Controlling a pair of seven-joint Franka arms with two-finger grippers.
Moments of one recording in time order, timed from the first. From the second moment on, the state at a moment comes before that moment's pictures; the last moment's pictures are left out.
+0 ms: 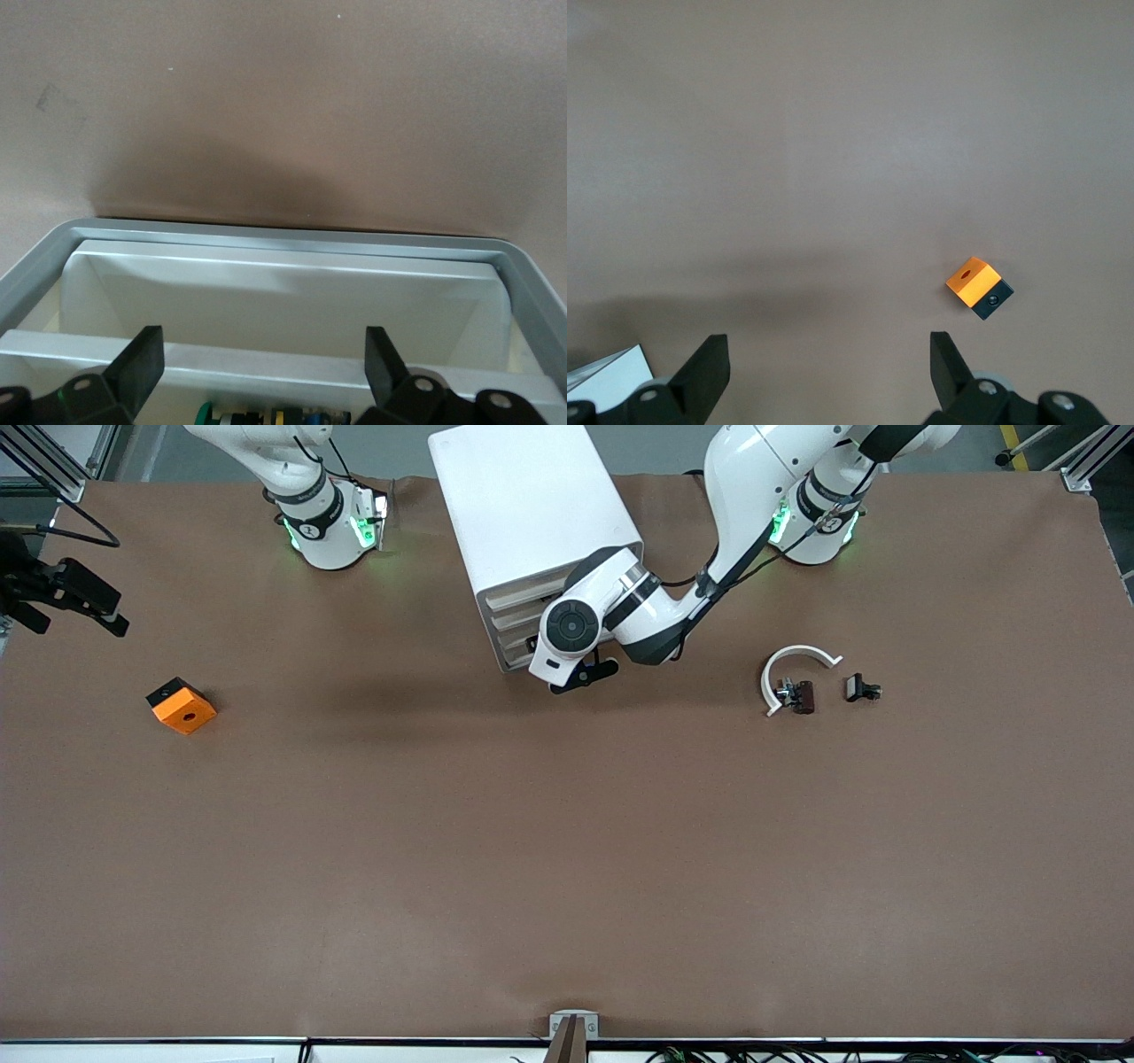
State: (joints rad) left arm -0.52 0.66 -0.48 -1.72 -0.19 2.06 -1.19; right arm -0.09 -0.17 0.05 -1.72 0.01 1.62 0.01
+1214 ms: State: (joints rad) left arm -0.14 0.52 -0.21 -1.48 0.02 2.04 -0.82; right arm -0.09 -0.04 0.03 -1.62 0.01 1.62 0.01
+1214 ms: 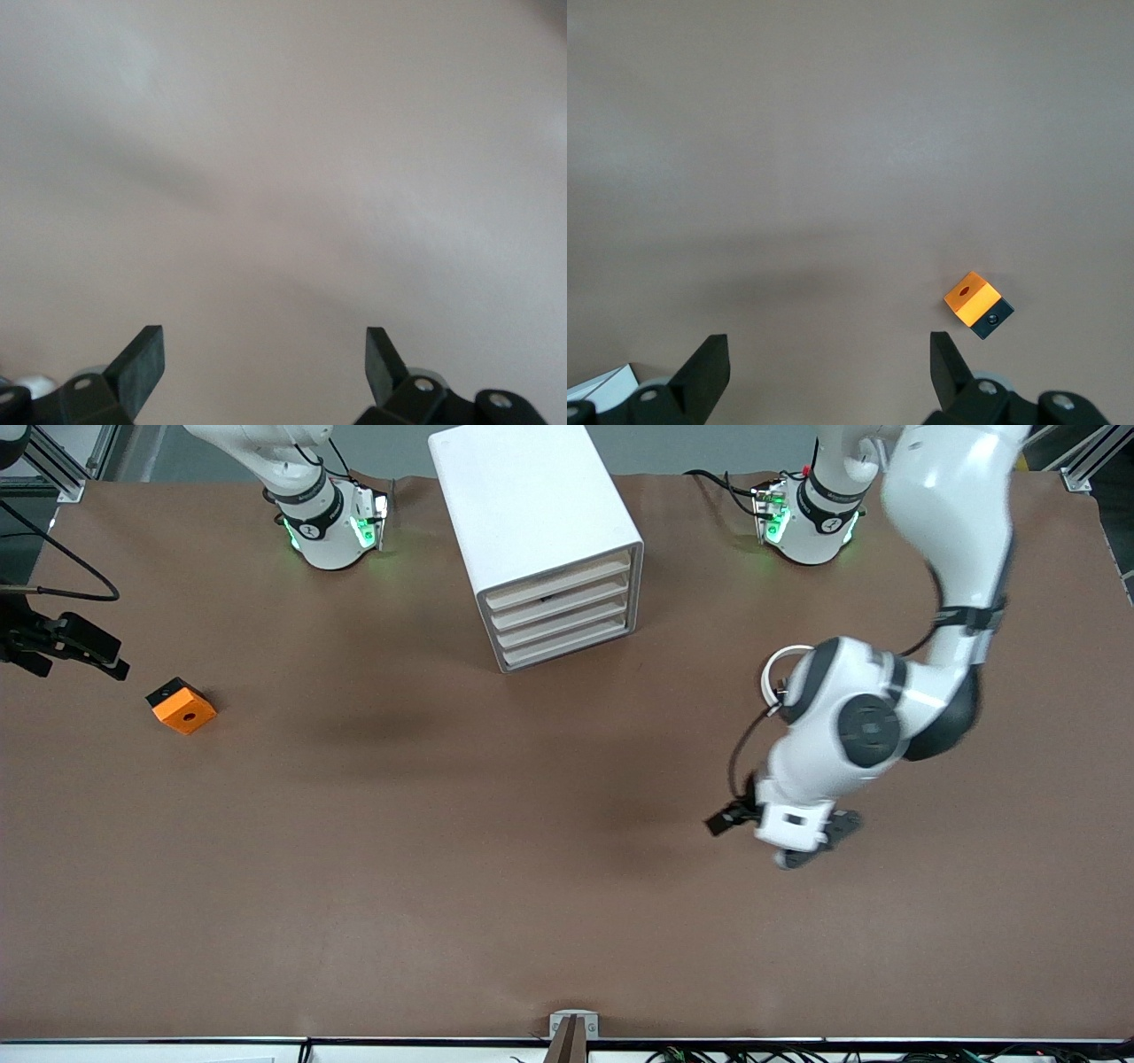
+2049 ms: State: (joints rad) left arm 0.03 0.18 -0.21 -1.47 0.03 1.65 -0.54; right arm -0.09 -0.04 0.03 -1.62 0.01 1.57 0.01
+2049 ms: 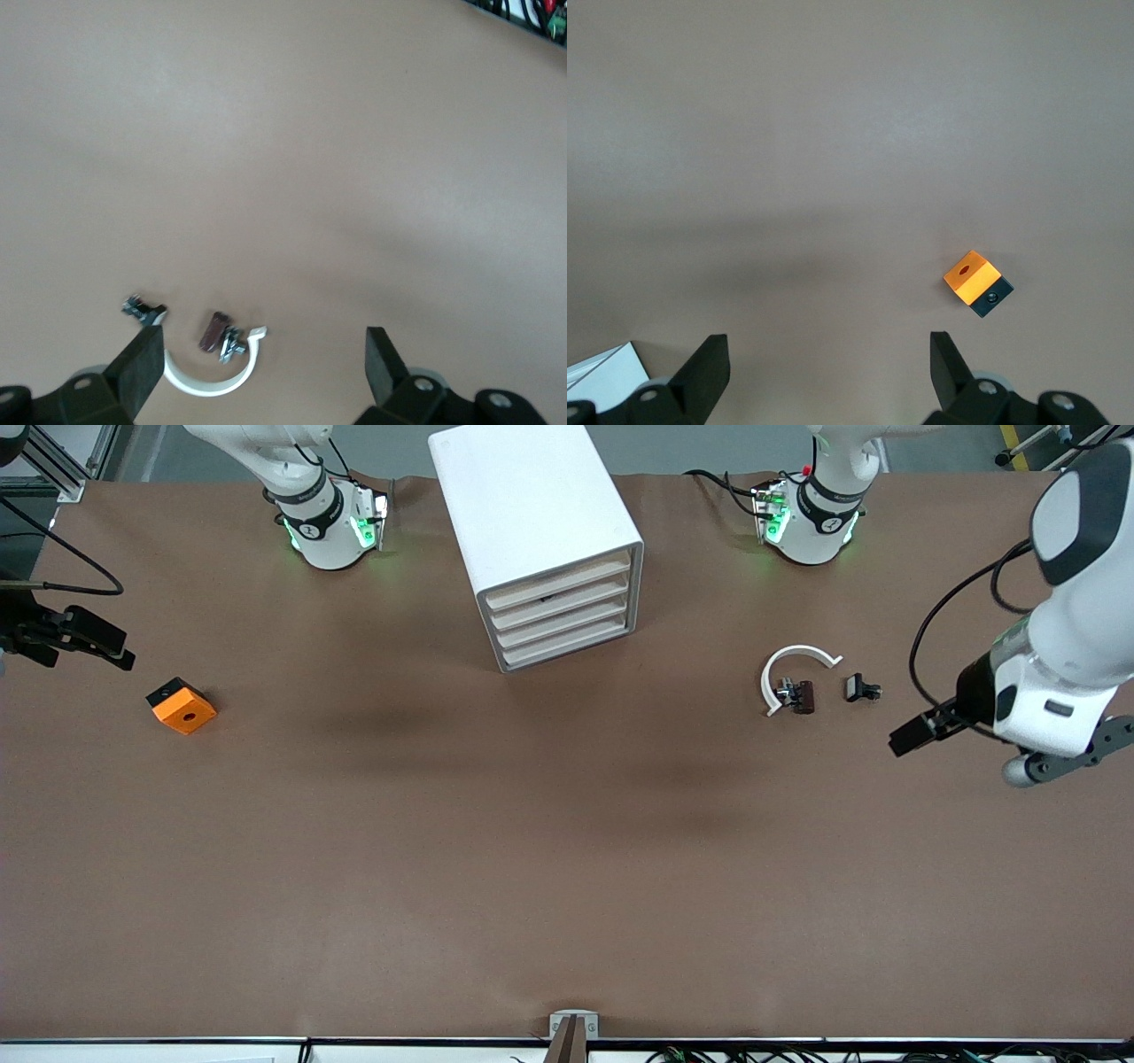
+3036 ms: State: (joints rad) left arm -0.01 -0.03 -0.09 -1.56 0.03 1.49 -0.23; right arm -0.09 -0.05 0.04 -1.62 0.01 1.59 0.00
